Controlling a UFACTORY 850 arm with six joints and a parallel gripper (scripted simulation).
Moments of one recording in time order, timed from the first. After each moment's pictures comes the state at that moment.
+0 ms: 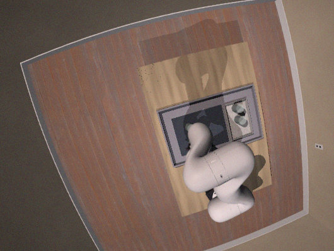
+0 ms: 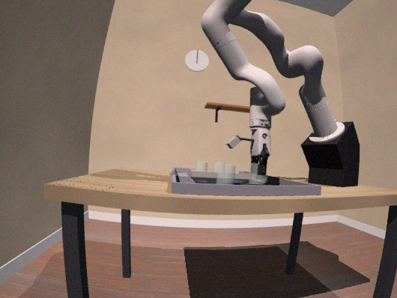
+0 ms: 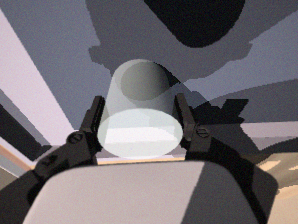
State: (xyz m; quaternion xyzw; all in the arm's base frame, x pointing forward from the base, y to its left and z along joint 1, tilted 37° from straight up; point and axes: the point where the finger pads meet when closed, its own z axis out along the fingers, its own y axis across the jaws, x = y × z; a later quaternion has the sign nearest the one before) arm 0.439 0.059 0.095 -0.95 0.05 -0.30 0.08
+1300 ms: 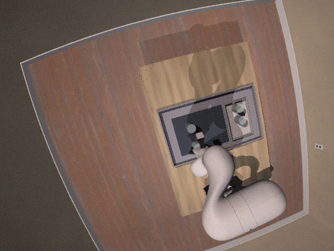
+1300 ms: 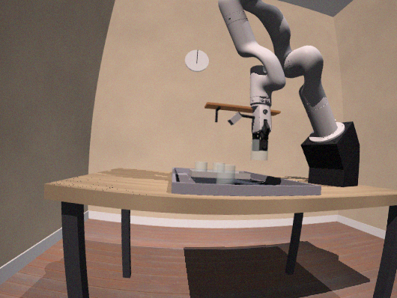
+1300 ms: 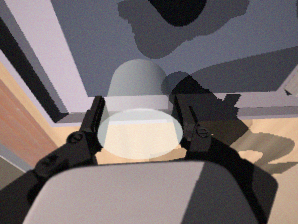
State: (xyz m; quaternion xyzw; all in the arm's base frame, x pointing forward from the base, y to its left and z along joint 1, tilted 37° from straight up) arm 0.388 0.047 0.165 -0.95 0.05 -0.30 0.08
